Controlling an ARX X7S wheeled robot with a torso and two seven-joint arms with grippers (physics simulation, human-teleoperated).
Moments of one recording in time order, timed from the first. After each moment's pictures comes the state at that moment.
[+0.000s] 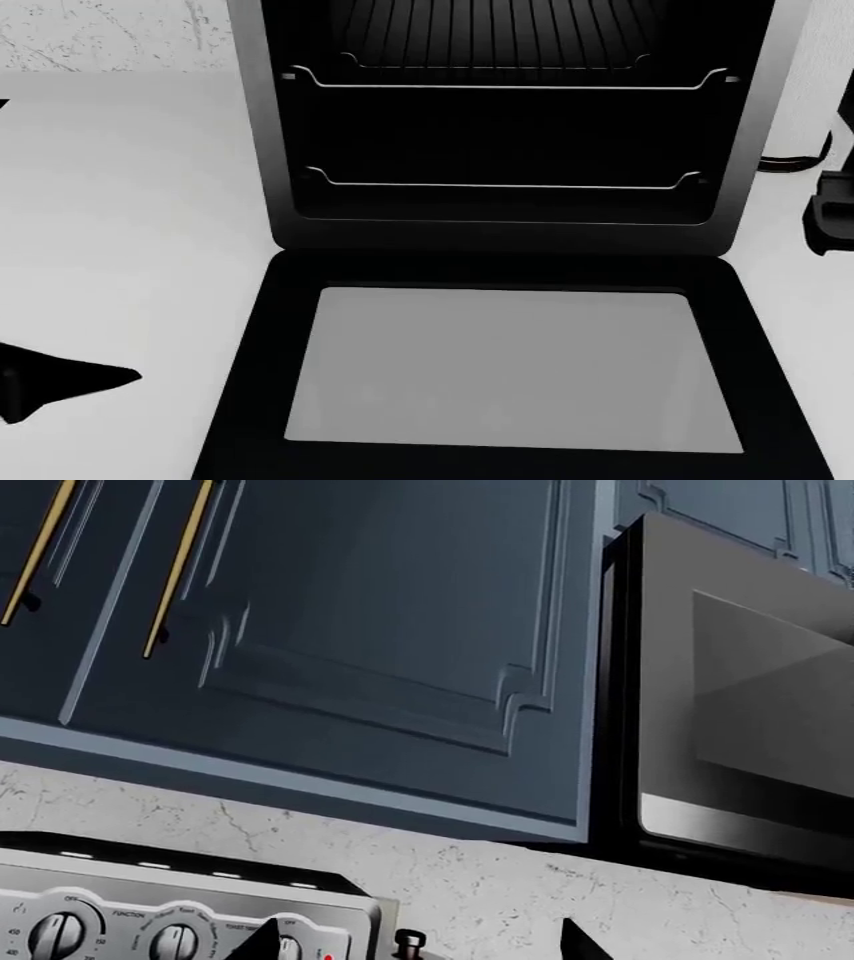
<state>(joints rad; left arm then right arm) -0.44 -1.12 0.54 0.47 0.16 0.01 0.51 0.99 0.92 0.39 -0.95 1.56 1.21 0.97</state>
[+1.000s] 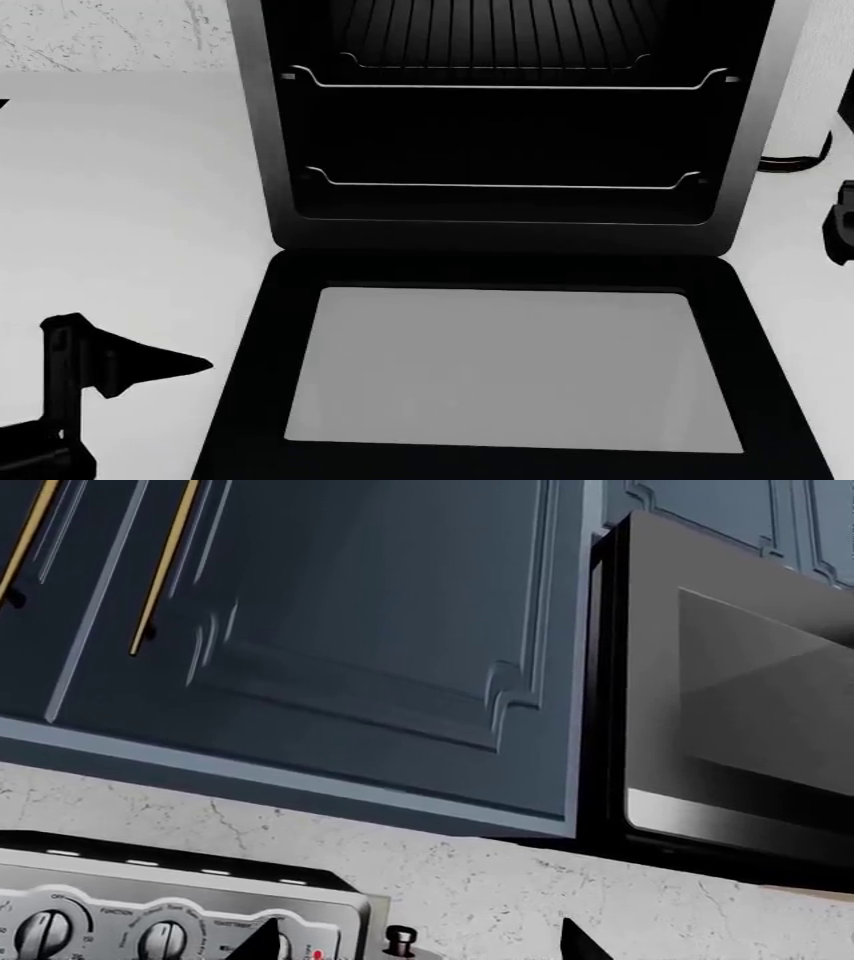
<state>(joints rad) -0.61 -0.89 0.68 0.15 0.27 0.18 0.59 0.95 0.95 0.41 -0.96 1.58 1.18 0.98</state>
